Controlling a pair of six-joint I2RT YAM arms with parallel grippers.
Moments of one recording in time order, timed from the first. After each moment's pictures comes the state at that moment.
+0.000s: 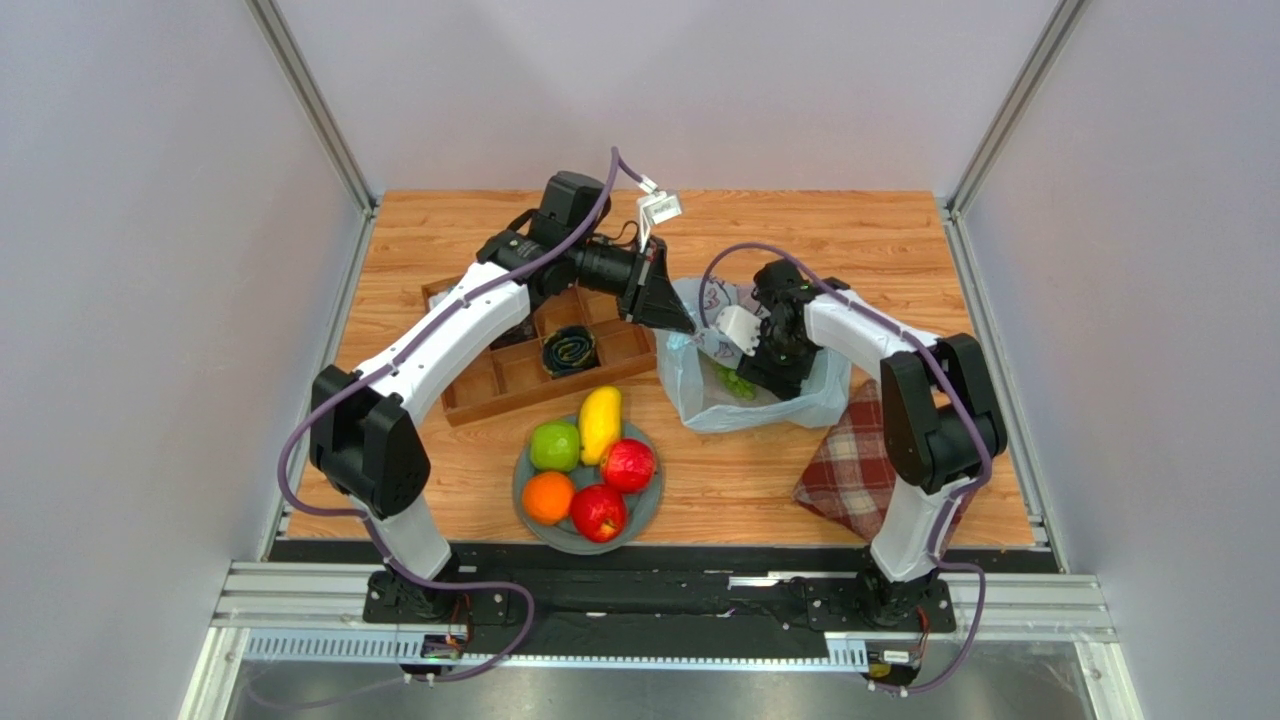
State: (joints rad) left arm -0.55 1.71 1.62 -0.51 1.06 -0.12; right arm 0.35 1.83 1.24 -0.77 -0.01 -0.85
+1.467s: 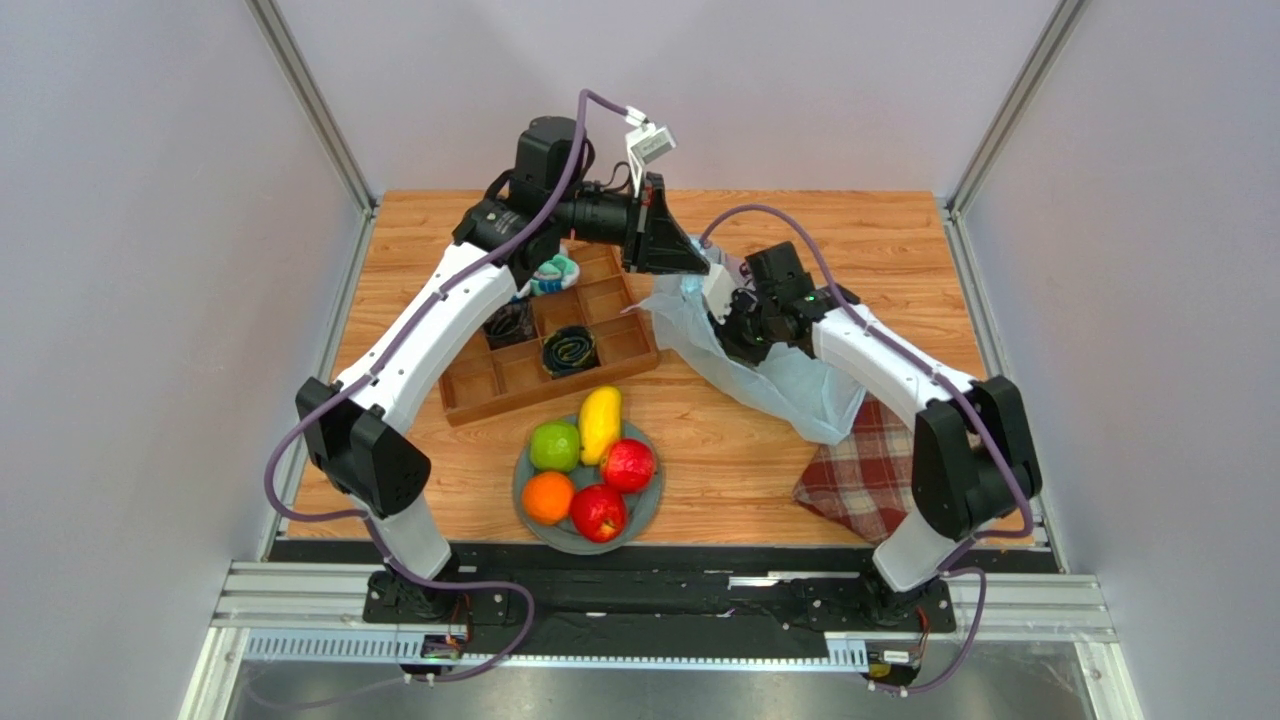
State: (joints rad) left arm -0.55 1.71 1.84 -0.44 1.02 -0.22; right arm 0.43 1.62 1.23 -0.54 -0.32 -0.59
